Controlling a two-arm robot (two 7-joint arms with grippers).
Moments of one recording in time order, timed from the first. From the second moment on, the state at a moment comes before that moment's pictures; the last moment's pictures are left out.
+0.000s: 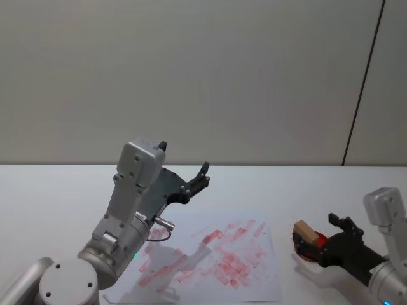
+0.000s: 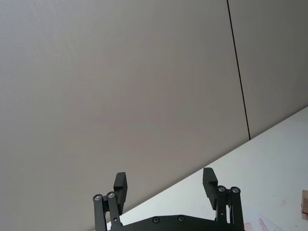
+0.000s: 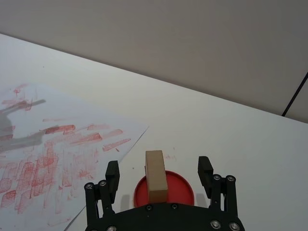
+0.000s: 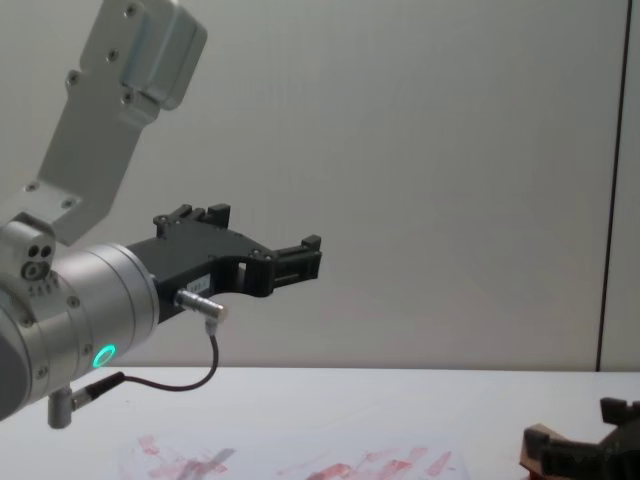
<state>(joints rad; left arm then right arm) -0.24 0.38 0.45 -1.63 -0.20 0.01 -0.01 0.06 0.34 -0.24 -1.52 0.22 0.14 0.29</state>
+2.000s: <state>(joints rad) -0.24 0.38 0.45 -1.63 -0.20 0.01 -0.01 0.12 0.27 -0.31 -1.50 0.15 0.10 0.40</state>
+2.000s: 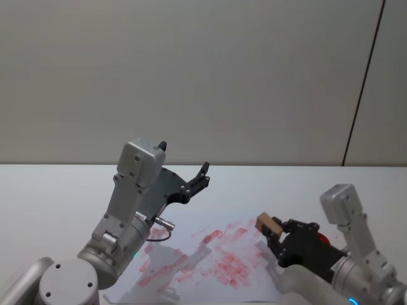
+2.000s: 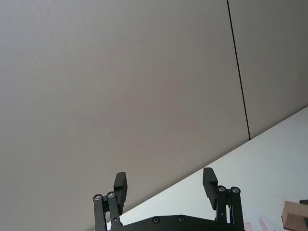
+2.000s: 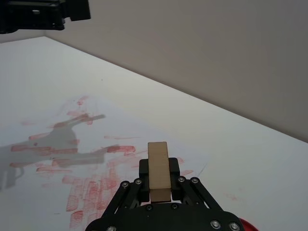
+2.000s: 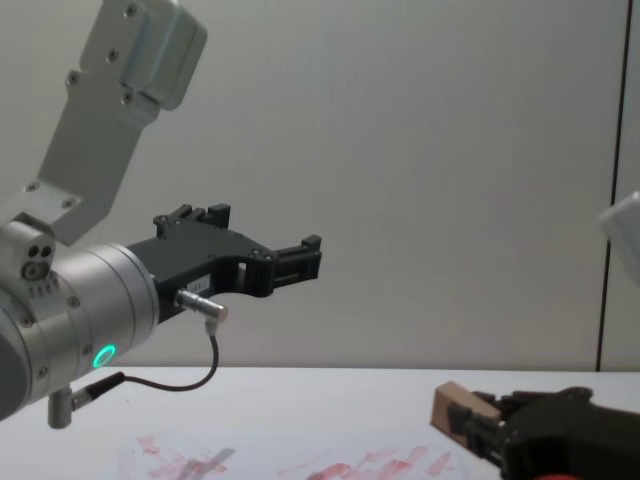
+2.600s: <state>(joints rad) -0.24 0.38 0.45 -1.63 -0.20 0.01 -0.01 0.09 0.26 -0.35 -1.49 0.12 0.11 0.45</state>
